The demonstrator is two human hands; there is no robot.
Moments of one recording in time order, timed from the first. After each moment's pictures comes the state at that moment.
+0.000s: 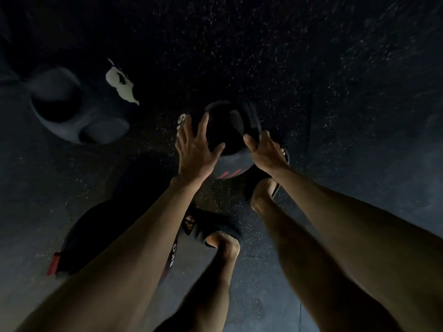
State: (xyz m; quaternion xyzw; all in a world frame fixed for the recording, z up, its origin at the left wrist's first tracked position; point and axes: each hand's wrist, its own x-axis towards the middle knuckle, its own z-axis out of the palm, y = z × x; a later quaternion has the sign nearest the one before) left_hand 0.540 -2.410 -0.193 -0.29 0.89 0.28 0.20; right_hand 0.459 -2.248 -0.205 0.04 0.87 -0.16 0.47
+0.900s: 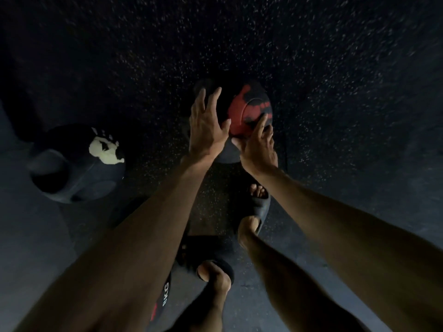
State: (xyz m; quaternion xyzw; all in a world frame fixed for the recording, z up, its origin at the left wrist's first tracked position) left_hand 0.303 -2.375 -0.188 -0.24 0.91 0.33 0.13; right_hand 0.299 -2.237 -0.199 0.05 0.88 -0.24 0.41
